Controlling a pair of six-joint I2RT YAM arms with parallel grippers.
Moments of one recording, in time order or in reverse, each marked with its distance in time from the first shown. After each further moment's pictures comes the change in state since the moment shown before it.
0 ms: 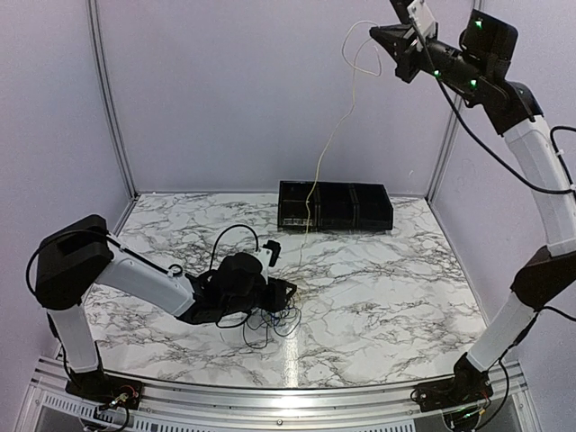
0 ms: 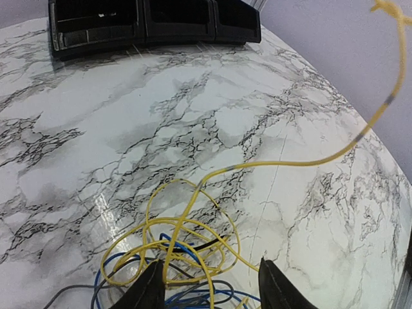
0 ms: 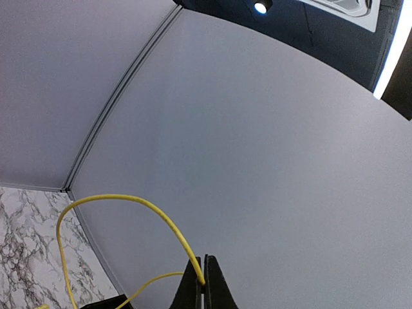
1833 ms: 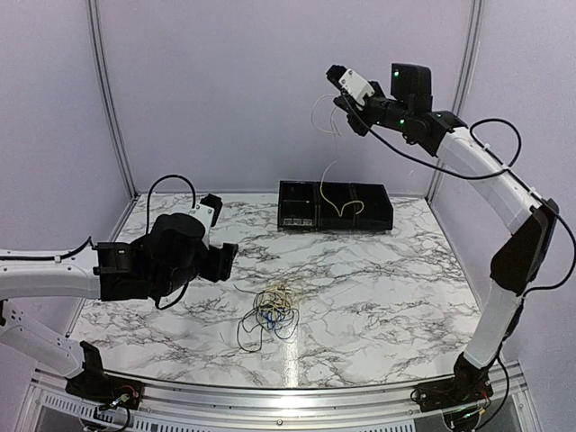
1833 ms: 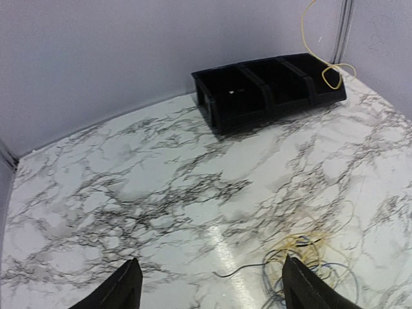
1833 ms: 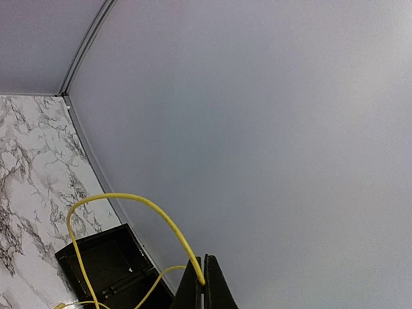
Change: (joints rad) left arm -0.017 -0.566 0.023 -0.628 -0.426 0.226; right arm -0.006 0.140 -0.273 0.134 0.164 -0.120
